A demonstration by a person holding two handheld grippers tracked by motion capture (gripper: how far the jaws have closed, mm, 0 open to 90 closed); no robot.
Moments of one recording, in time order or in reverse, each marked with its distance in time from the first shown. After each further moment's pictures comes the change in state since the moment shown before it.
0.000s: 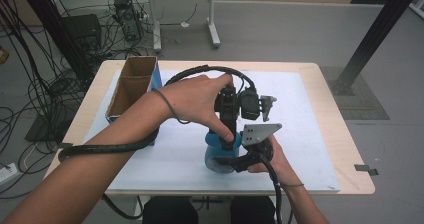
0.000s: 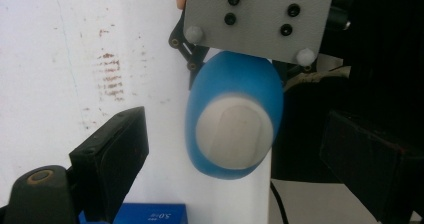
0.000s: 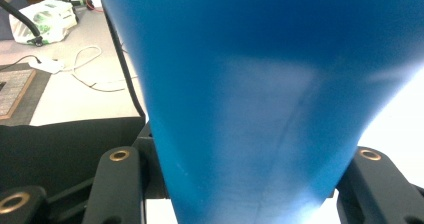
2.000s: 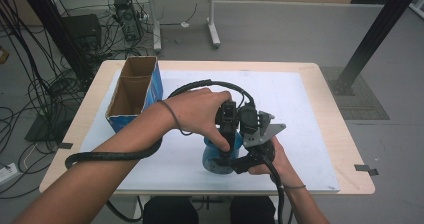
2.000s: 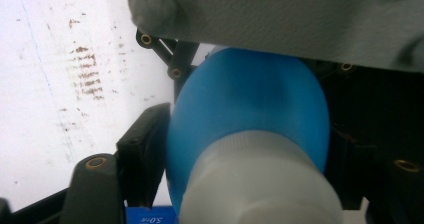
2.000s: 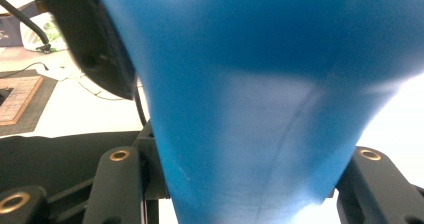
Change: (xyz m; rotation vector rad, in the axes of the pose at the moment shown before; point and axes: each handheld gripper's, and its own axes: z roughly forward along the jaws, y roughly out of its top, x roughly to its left) left arm -0.006 0.008 0.029 0.051 -0.021 0.029; right arm 0.008 0.008 -0.008 -0.045 0.015 -0.014
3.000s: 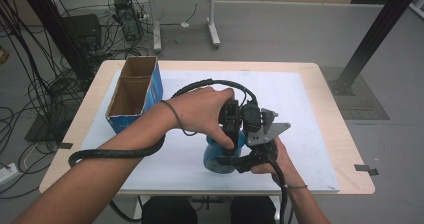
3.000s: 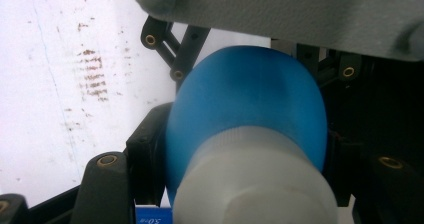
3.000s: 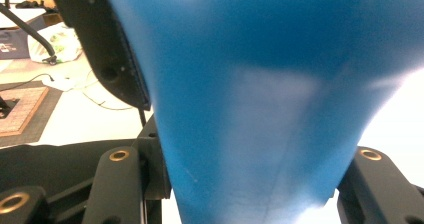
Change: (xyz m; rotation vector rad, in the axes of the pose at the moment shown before) left arm -0.003 0.003 -0.007 -0.012 0.014 -0.030; right arm -0.003 -0.006 -0.006 -0.038 0.010 0.012
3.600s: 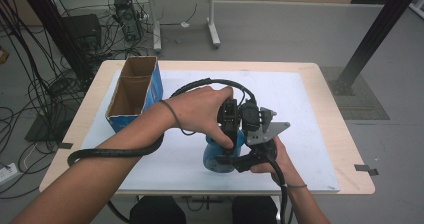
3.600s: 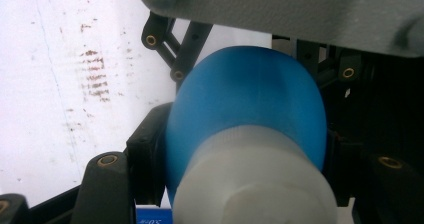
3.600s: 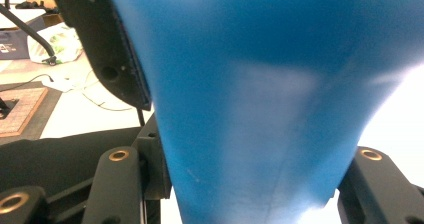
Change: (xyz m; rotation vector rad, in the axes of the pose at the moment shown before) left arm 0.000 -0.006 -0.001 -0.018 0.005 -0.001; right arm -0.001 0.001 0.001 -0.004 -0.002 -0.001
